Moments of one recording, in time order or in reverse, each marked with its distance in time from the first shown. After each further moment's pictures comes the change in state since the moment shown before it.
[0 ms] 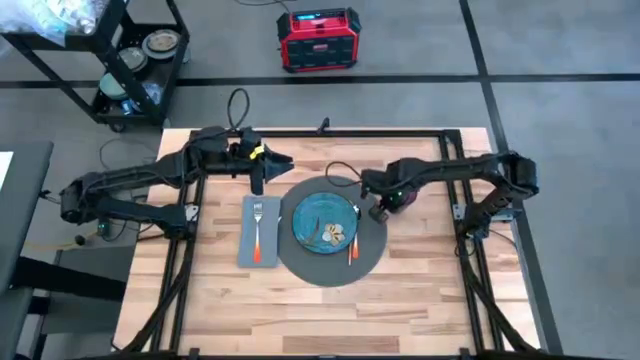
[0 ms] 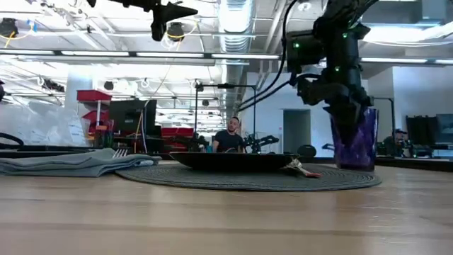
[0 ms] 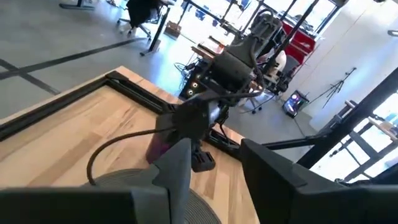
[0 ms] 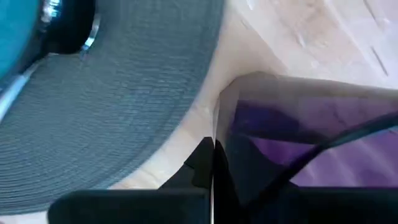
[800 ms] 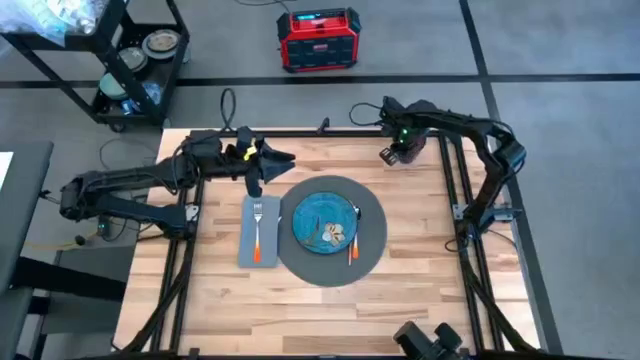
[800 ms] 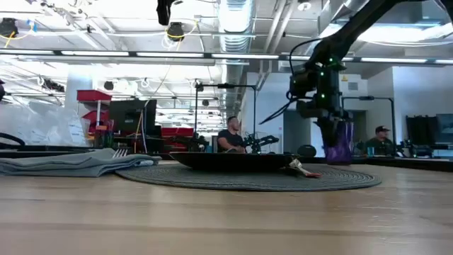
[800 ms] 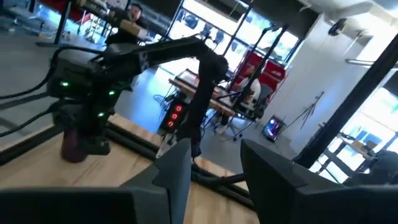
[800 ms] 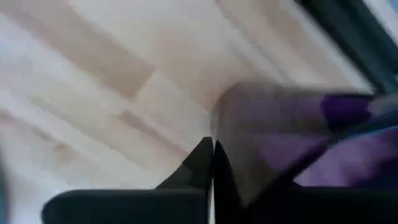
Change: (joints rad) left arm -0.057 0.000 0.000 0.166 -0.031 -0.017; right arm -0.614 0.173 0.220 0.001 0.019 -0.564
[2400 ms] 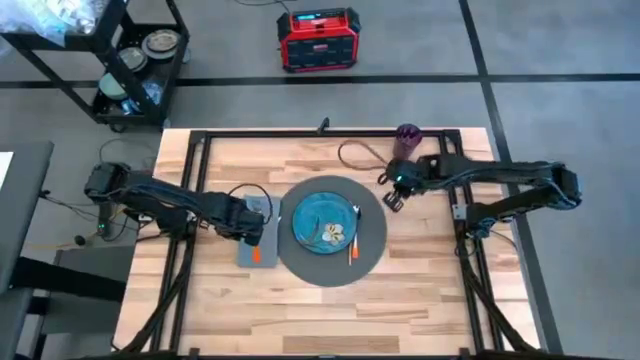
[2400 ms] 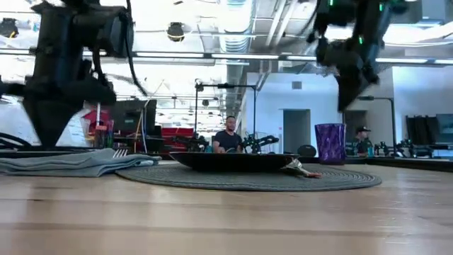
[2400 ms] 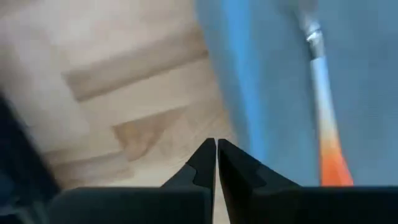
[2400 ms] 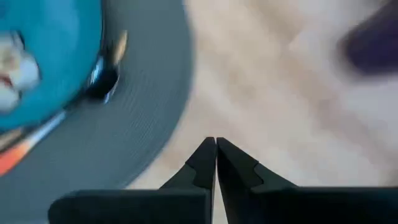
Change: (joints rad) left arm -0.381 0.277 -0.120 -1.205 -0.293 -0.887; right arm 0.560 -0.568 -0.250 0.037 0.233 0.340
